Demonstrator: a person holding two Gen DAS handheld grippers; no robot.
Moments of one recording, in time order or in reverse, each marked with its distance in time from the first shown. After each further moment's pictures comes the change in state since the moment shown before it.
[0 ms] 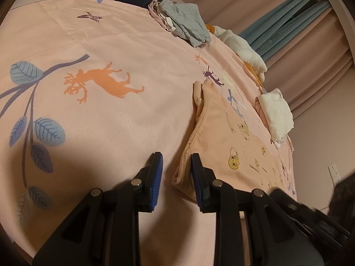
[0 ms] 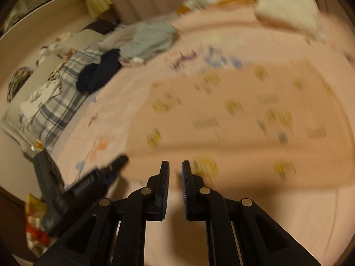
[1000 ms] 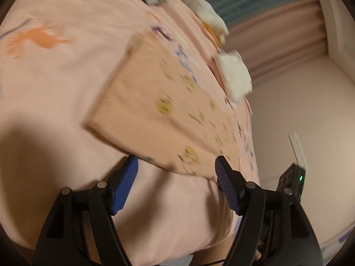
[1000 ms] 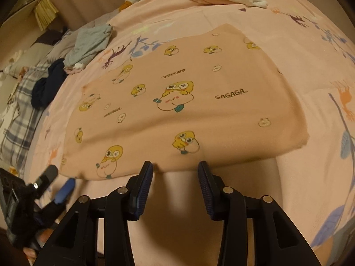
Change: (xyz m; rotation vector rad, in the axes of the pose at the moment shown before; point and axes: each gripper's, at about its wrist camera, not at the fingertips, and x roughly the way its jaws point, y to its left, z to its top) left arm 0.002 -0.045 -0.022 0.035 0.296 -0.302; right arm -0.022 -0.076 -0.026 0.243 0.096 -0.226
